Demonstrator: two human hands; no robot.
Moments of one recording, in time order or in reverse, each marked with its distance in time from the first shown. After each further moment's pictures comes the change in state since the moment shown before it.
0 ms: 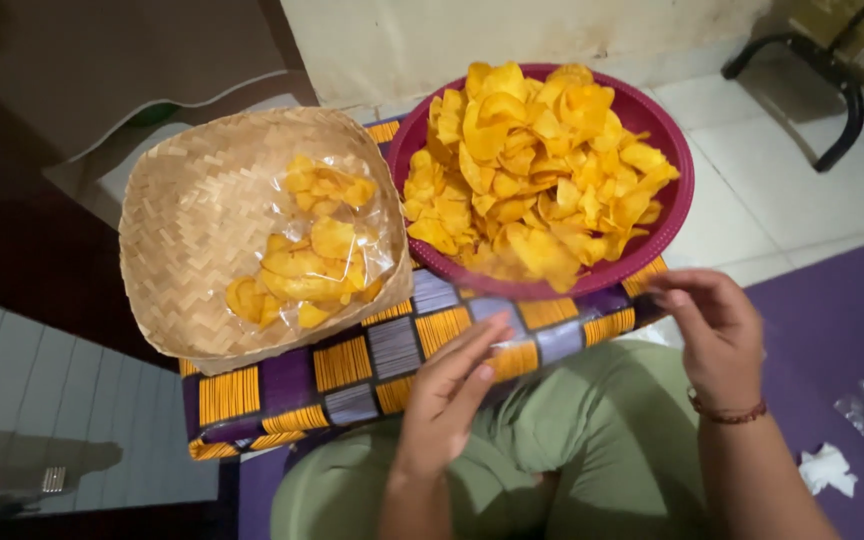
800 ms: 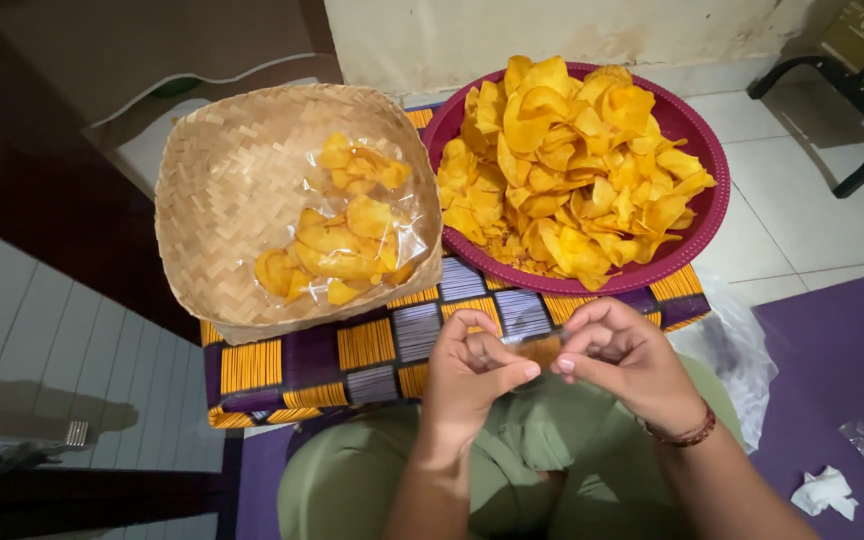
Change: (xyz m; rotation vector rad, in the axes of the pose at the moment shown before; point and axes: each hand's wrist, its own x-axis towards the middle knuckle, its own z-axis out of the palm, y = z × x) left_hand -0.014 -0.039 -0.012 -0.508 0.277 -0.199; right_hand -0.020 -0.040 0.084 0.341 -0.543 0.236
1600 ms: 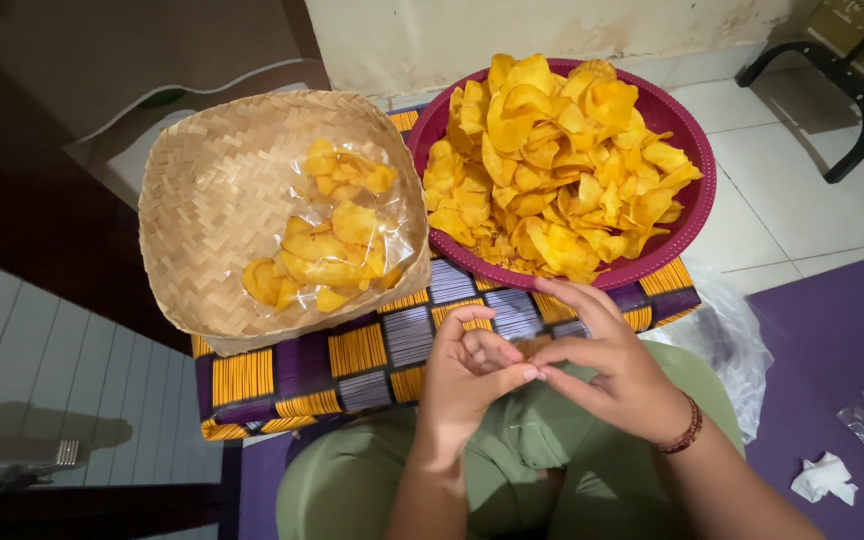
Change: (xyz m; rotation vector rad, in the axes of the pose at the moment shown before) left_hand 0.004 -0.001 0.006 0.047 0.010 -0.070; right_hand 0.008 -0.032 0.020 -0.868 -0.084 -0.429
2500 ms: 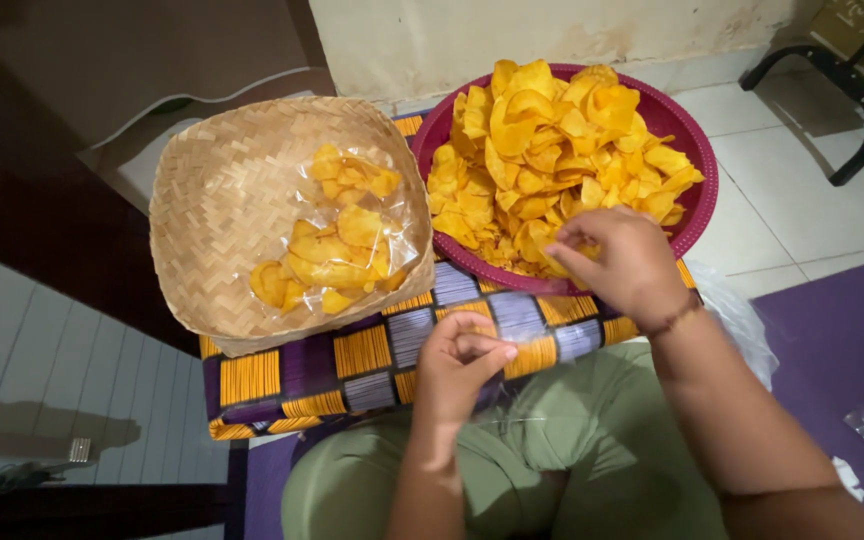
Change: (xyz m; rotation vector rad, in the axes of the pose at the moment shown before) left_hand 0.011 -0.009 -0.019 0.428 0.236 -0.081; right_hand 0.064 0.063 -0.028 -0.422 0.013 0.379
